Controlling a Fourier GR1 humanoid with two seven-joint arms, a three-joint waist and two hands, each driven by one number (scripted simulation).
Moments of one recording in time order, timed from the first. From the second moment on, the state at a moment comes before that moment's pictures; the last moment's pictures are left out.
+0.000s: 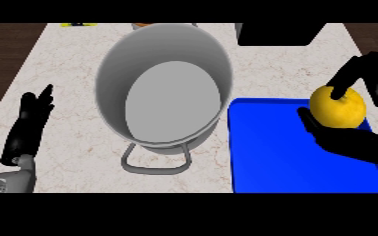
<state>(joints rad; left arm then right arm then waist) -0.09 0.31 0.15 -1.45 -0.17 0.07 0.37 -0.33 -0.37 0.00 -2.14 0.70 0.19 0.27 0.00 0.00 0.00</state>
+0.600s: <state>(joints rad) -0.12 0.31 0.15 -1.42 -0.18 0.05 0.38 -0.79 -0.20 0.17 -1.99 0.67 0.40 0.68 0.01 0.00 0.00</state>
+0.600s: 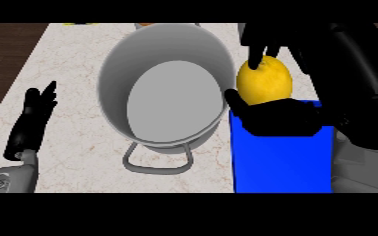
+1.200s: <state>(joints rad) -0.11 0.30 0.16 -1.43 -0.18 0.03 0.36 -0.94 -0.02 0.30 -1.55 0.72 0.29 0.69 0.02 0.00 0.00</state>
